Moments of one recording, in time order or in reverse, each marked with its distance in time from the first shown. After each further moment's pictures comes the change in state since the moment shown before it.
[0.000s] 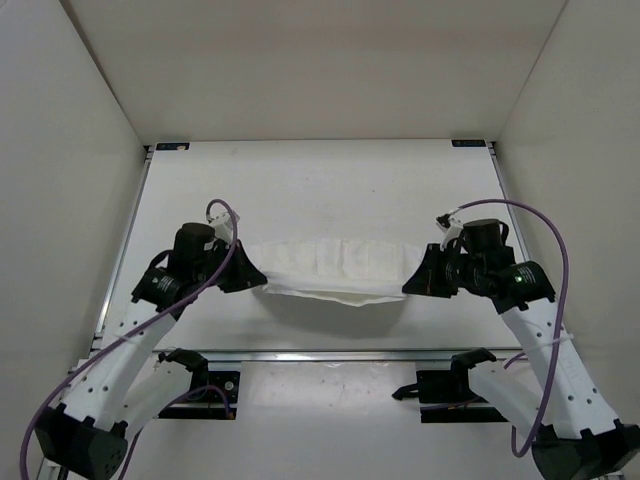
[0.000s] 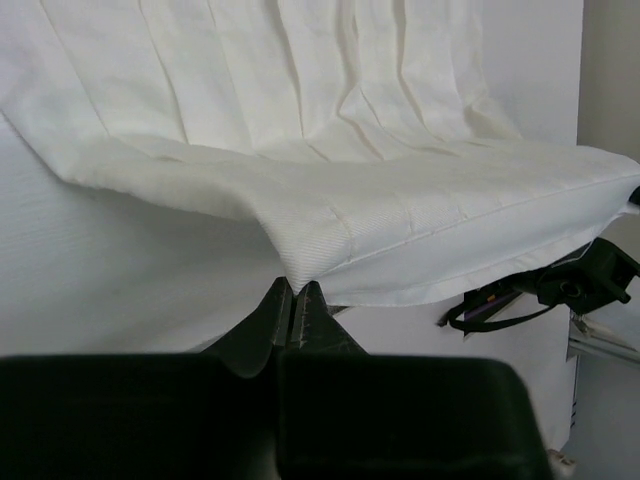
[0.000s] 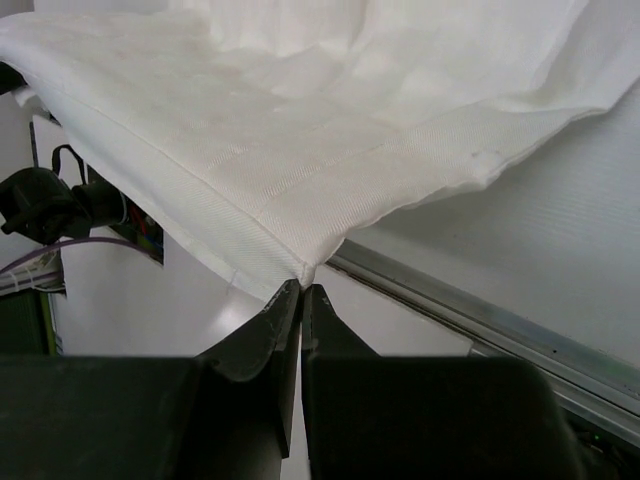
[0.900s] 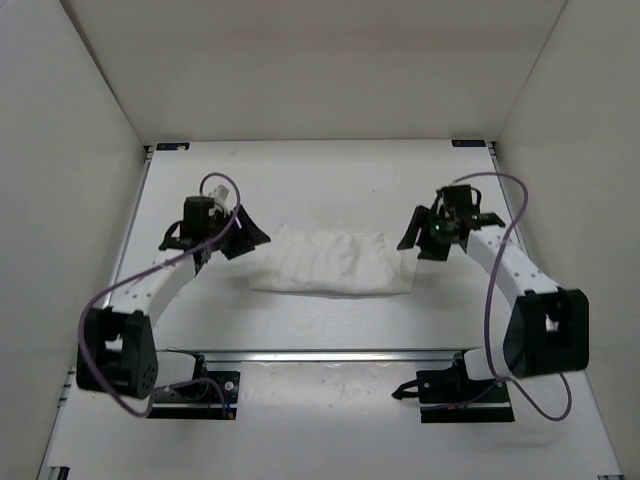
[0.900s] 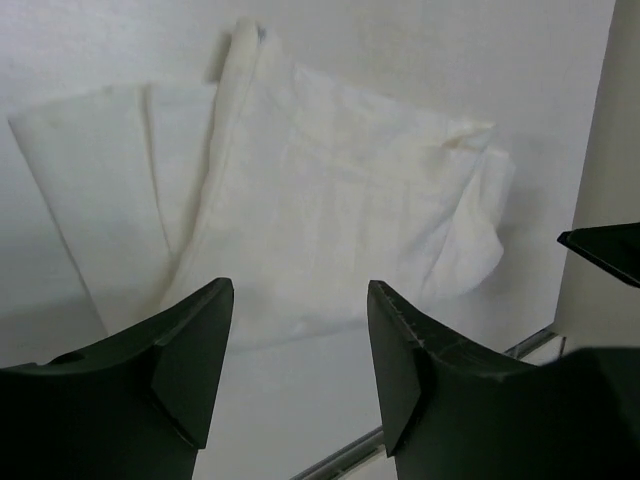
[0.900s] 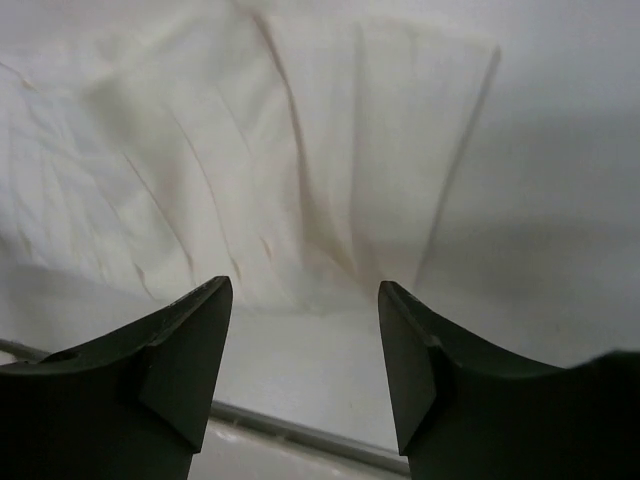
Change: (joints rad) left arm 0.246 0.546 0.034 0.504 0.071 -0.068; right arm -0.144 0.636 0.109 0.406 0.221 0.042
